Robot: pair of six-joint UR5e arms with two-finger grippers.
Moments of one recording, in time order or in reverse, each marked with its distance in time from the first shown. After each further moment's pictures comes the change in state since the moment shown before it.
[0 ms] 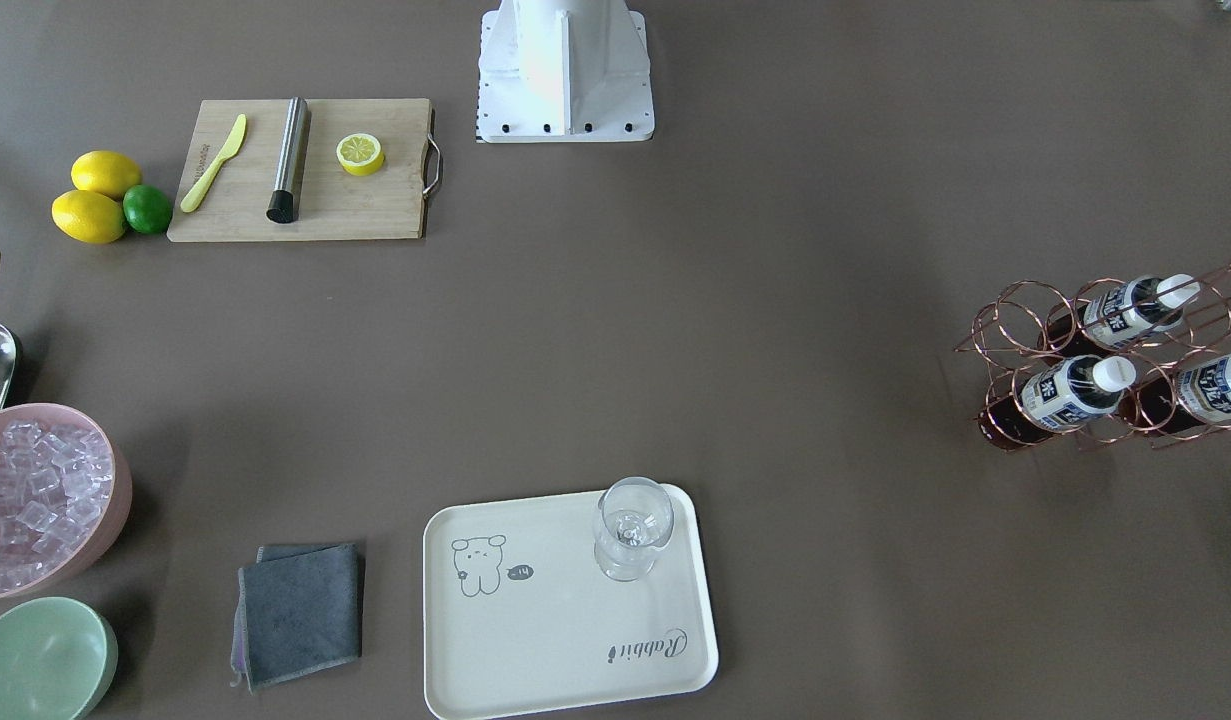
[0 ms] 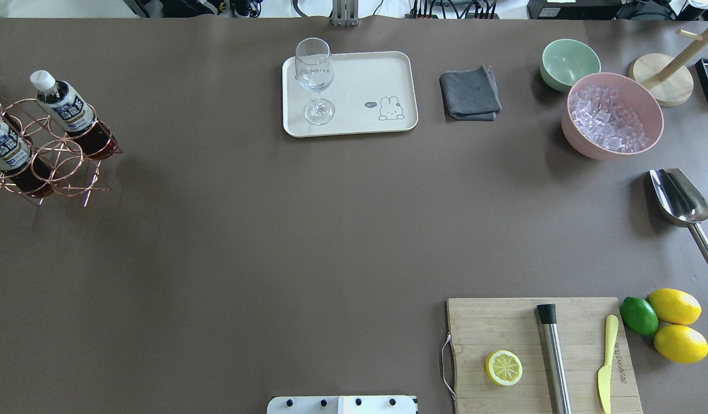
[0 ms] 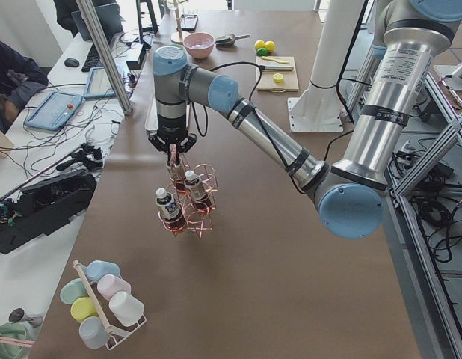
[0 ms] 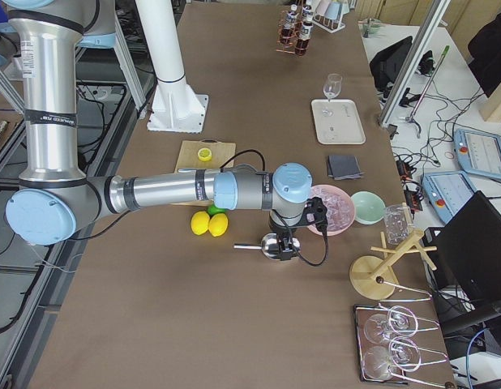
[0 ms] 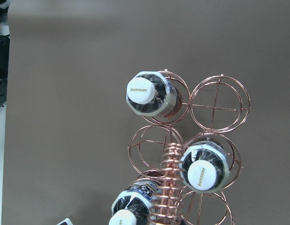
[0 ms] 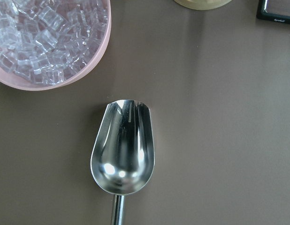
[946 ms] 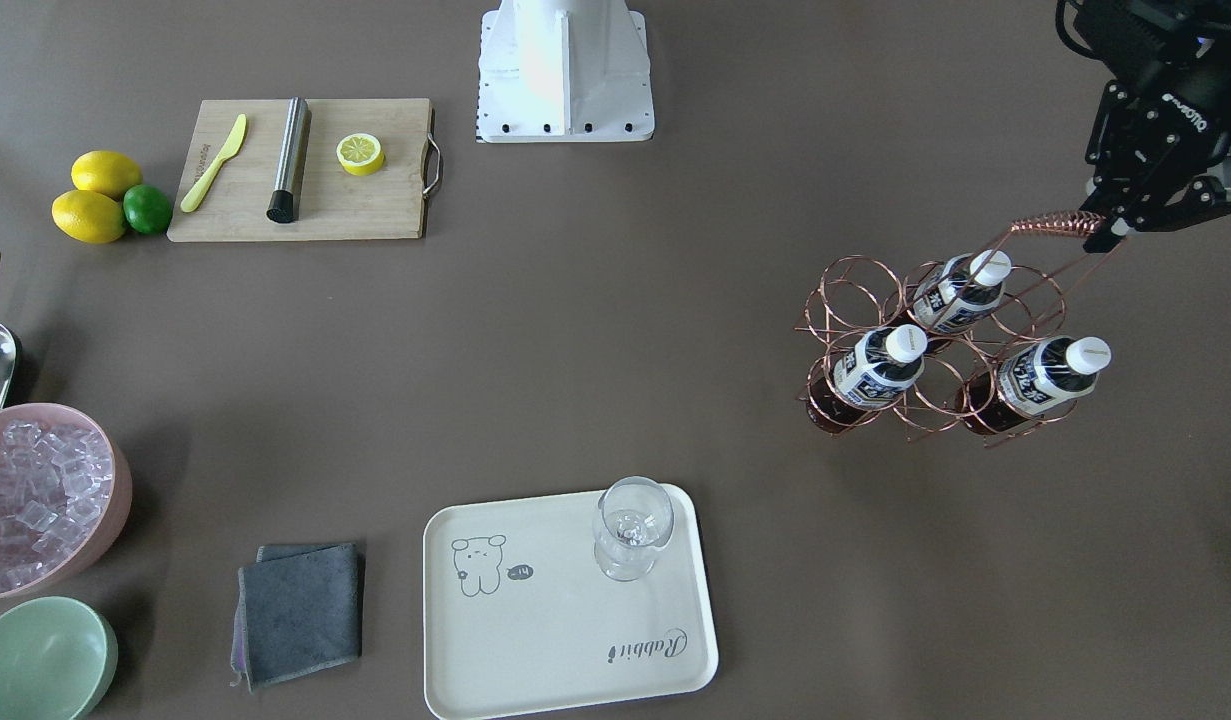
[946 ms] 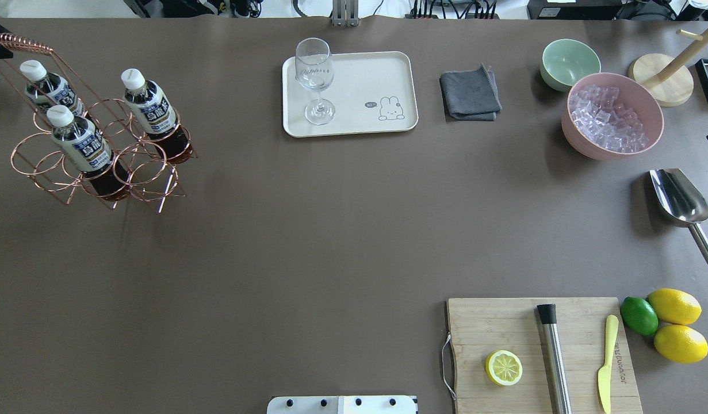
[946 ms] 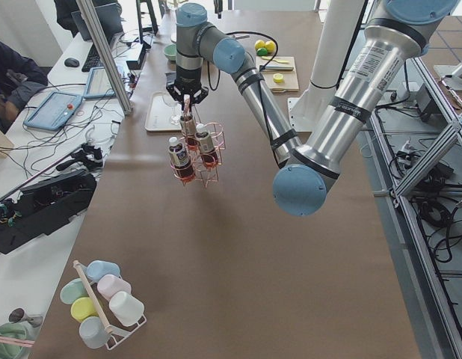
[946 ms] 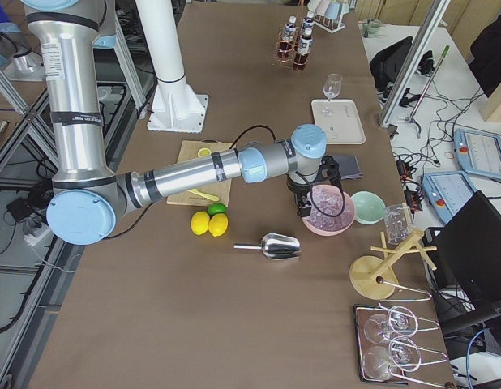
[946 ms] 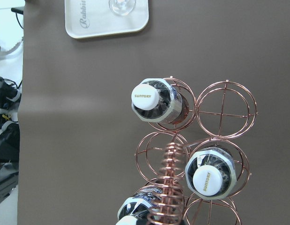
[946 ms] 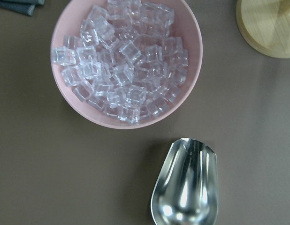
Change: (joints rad) left arm 0.207 -0.178 -0.130 0.029 0.006 -0.263; right arm -0.199 0.116 0.032 0.182 0.022 0.265
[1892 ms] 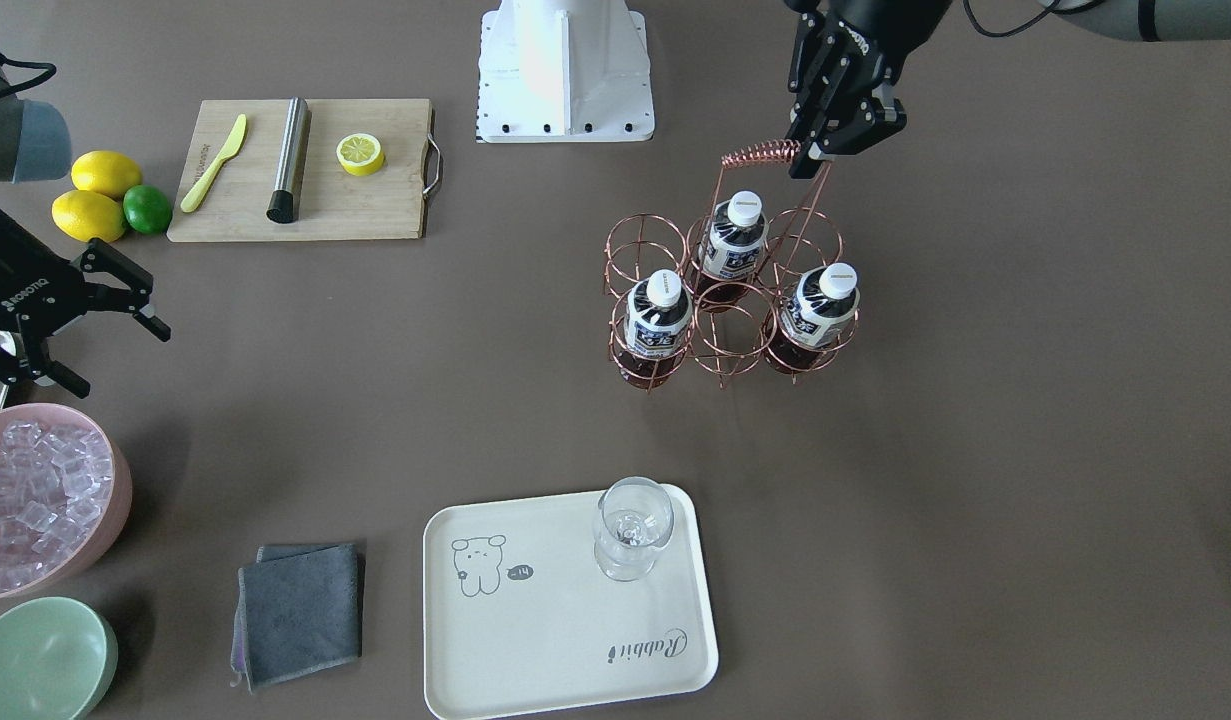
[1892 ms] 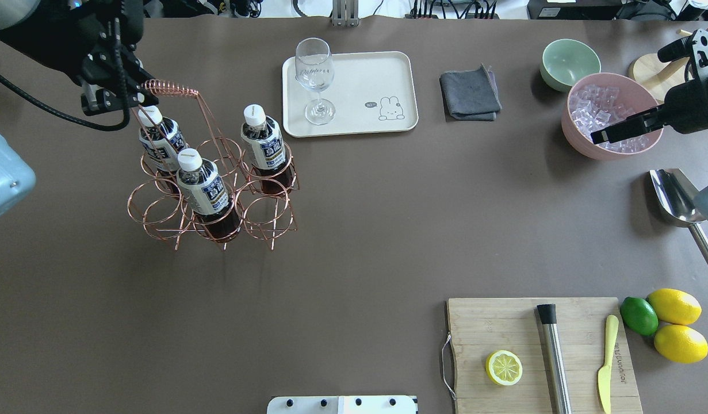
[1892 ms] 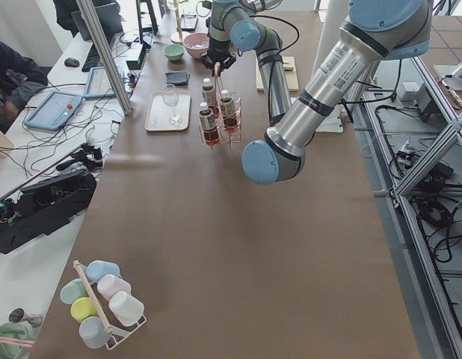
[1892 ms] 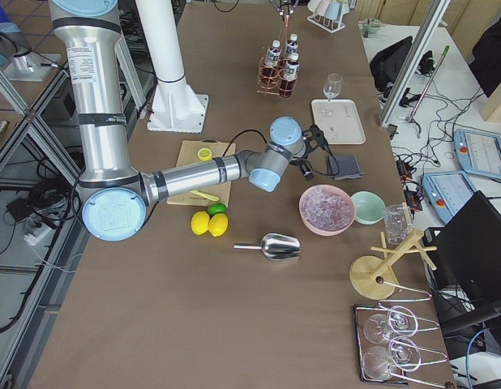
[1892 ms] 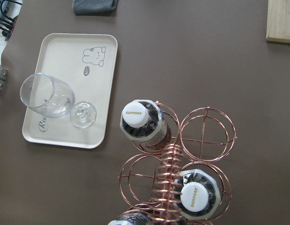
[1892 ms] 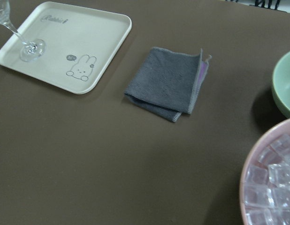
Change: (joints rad) left arm 0.323 -0.200 -0.070 -0.017 0.103 -0.516; right arm -0.301 0.014 -0.101 0.893 -0.224 0.476
